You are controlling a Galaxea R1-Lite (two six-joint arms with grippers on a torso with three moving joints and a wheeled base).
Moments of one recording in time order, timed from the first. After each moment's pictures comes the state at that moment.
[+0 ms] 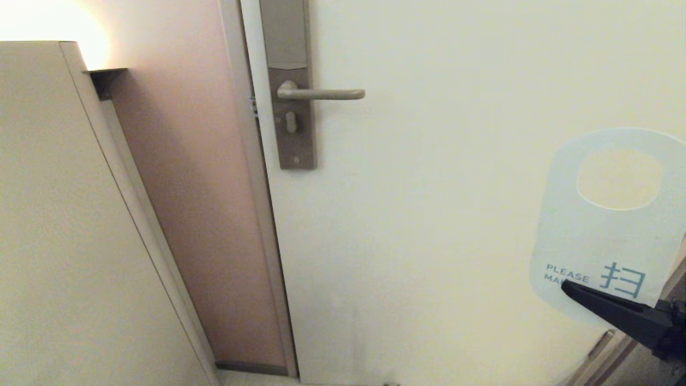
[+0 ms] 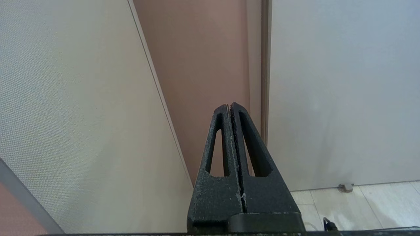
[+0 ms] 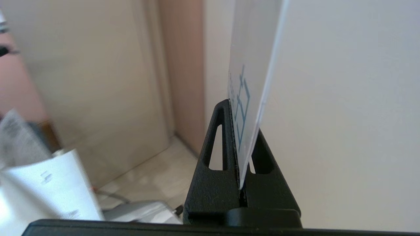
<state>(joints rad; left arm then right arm) 0.00 0.00 -0.01 0.04 -0.03 0.10 0.38 0.98 -0.30 -0.58 0.35 0.03</state>
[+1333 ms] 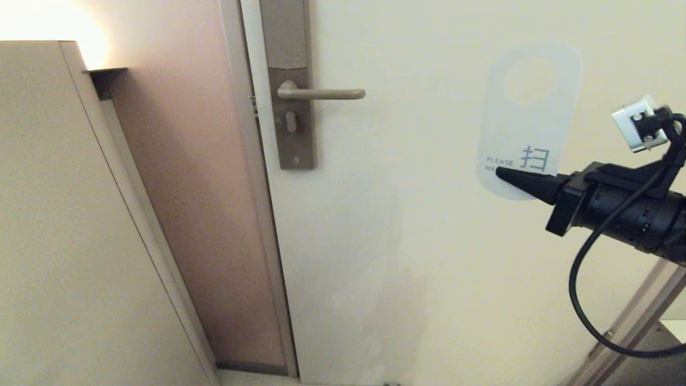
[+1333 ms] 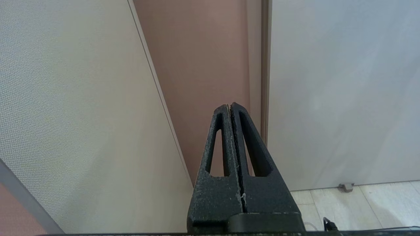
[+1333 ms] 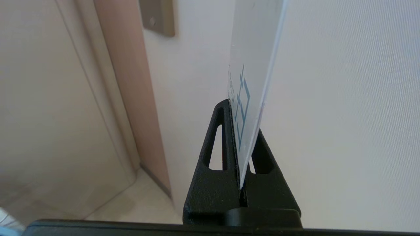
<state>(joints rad) 0.00 0.00 -0.01 0.04 -0.03 0.10 0.27 1.43 -0.70 -0.68 0.36 0.02</state>
